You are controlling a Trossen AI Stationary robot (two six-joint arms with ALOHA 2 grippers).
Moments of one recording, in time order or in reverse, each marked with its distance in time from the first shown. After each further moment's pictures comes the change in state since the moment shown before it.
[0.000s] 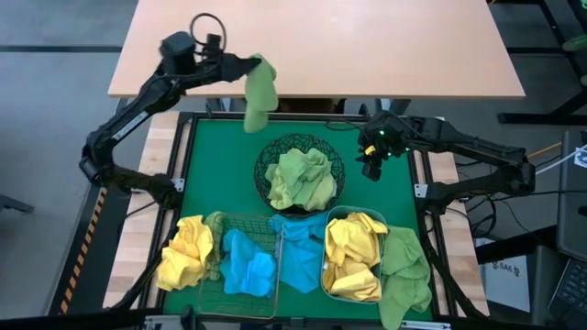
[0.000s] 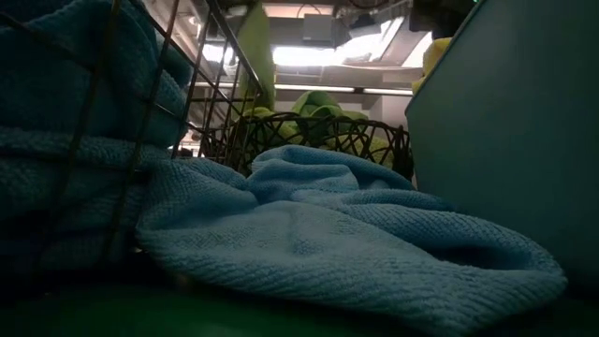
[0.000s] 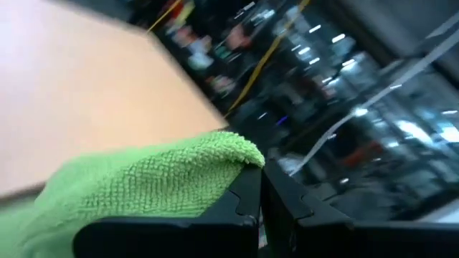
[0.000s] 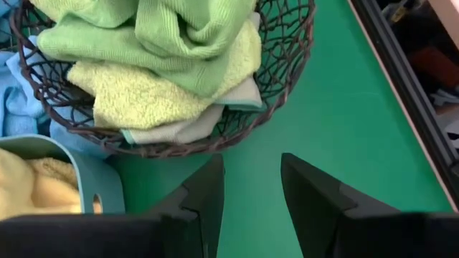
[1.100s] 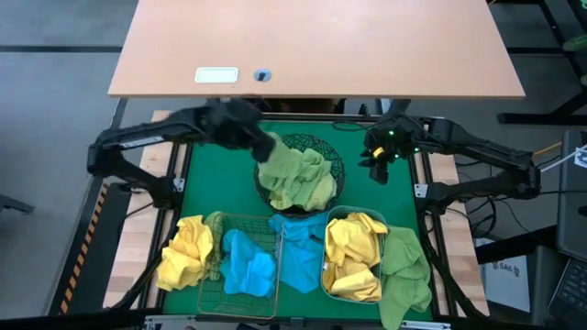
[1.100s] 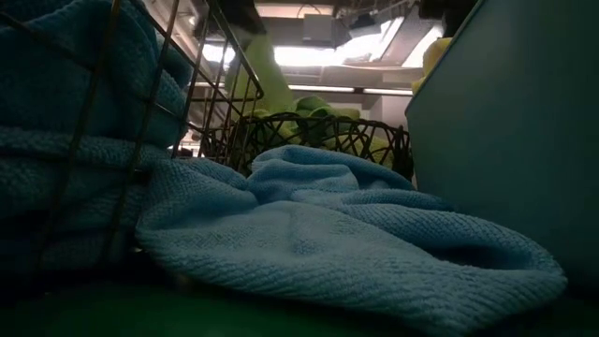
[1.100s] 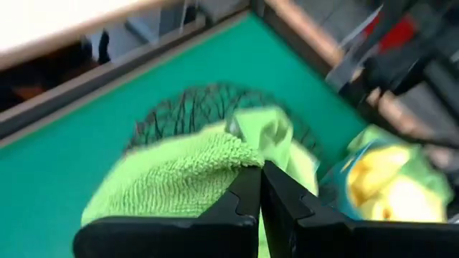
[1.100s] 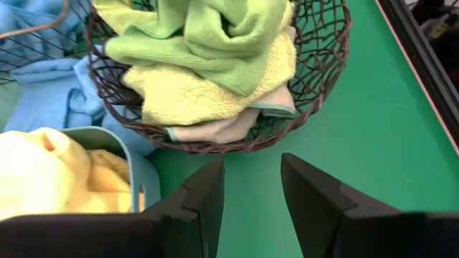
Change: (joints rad) left arm -0.576 0.063 -0.001 -0.579 -0.510 0.138; right arm 0.001 -0.065 -0.008 -0.003 -0.113 -0.008
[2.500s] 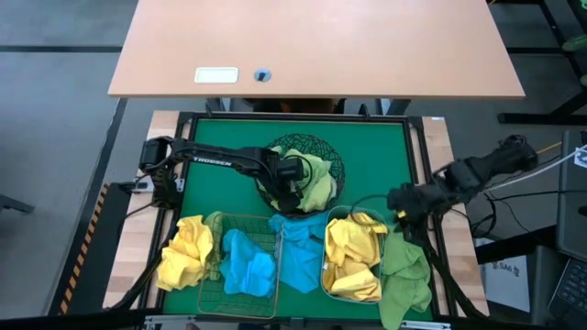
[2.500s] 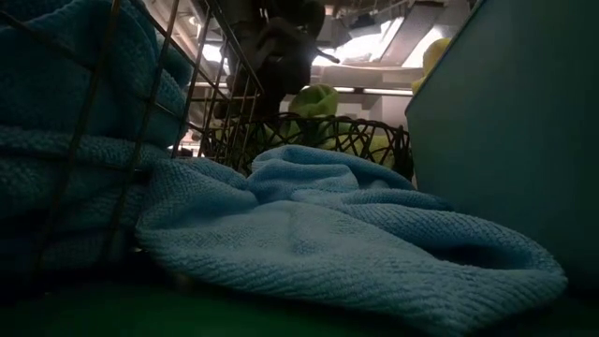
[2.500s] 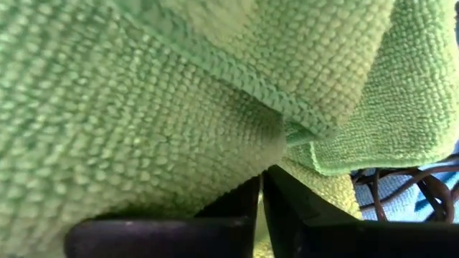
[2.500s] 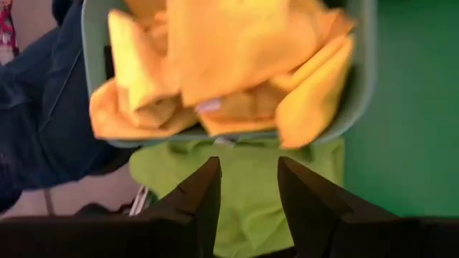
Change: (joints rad) left arm -0.169 0.478 0.000 -0.096 0.163 0.010; right arm 0.795 -0.064 0.000 -0.262 0.004 0.751
